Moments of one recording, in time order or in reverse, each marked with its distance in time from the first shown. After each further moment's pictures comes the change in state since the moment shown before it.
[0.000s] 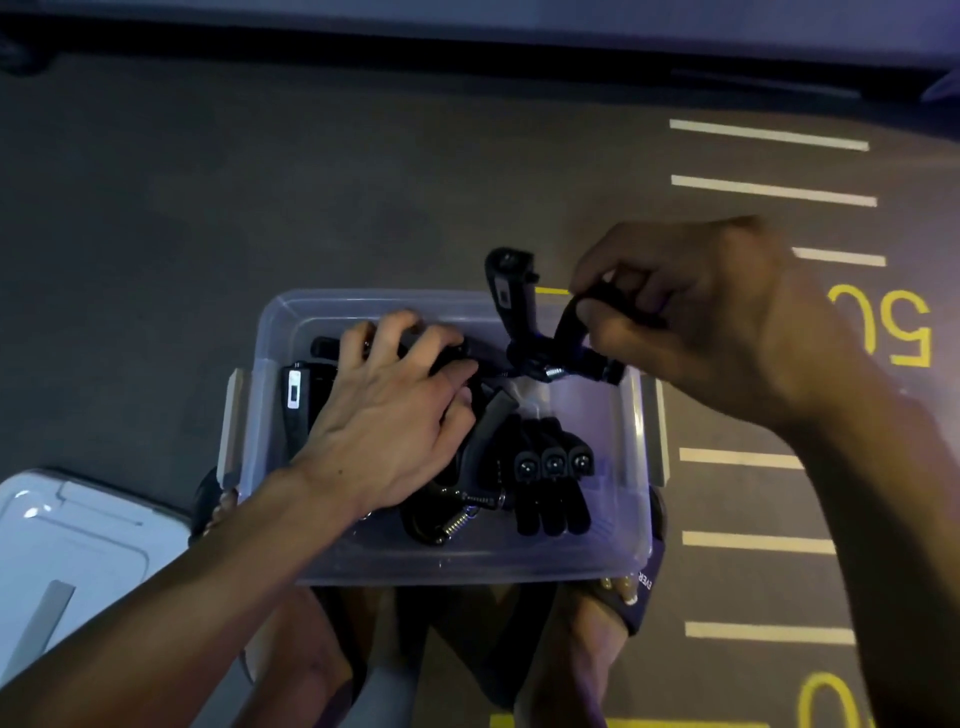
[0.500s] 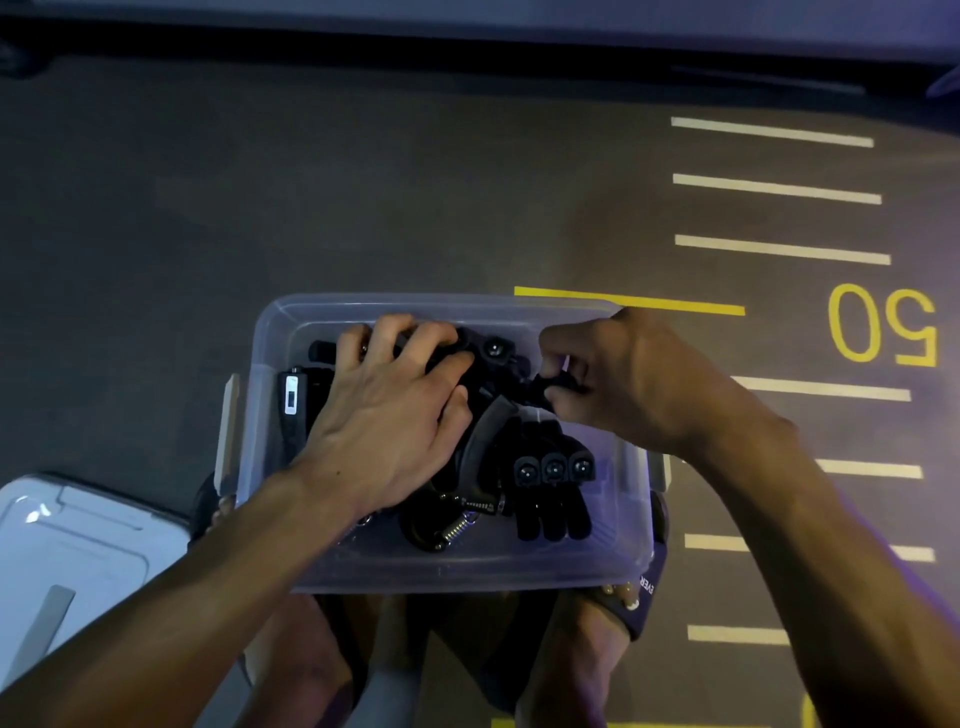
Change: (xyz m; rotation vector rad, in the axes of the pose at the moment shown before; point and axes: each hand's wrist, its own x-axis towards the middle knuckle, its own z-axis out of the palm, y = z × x) left_hand 0.005 0.000 0.001 -0.016 -0.013 -0.041; right_hand -0.004 0.028 0.065 -0.057 -0.282 0.117
